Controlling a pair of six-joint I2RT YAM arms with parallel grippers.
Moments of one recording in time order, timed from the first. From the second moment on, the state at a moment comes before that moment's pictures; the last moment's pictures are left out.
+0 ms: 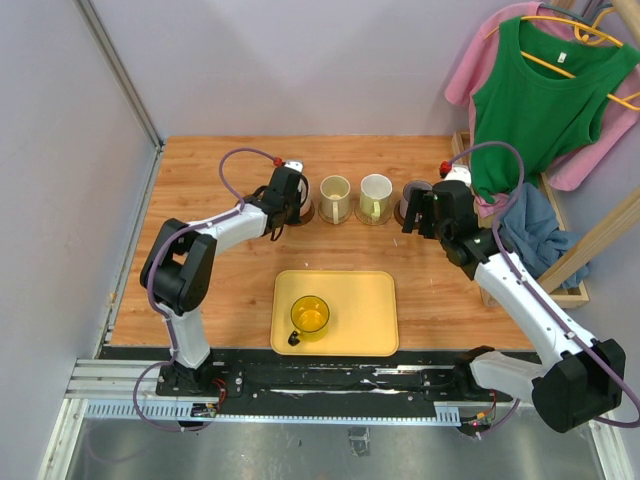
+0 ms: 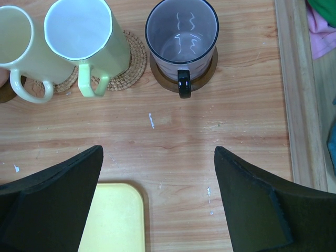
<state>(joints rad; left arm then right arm) -0.48 1.84 1.21 -0.12 -0.25 -0.24 0.39 1.14 0.96 -0.42 0.31 0.34</state>
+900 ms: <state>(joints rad) -0.48 1.85 1.24 -0.16 -0.29 -0.27 0.39 1.17 0.96 -0.42 0.24 0.36</state>
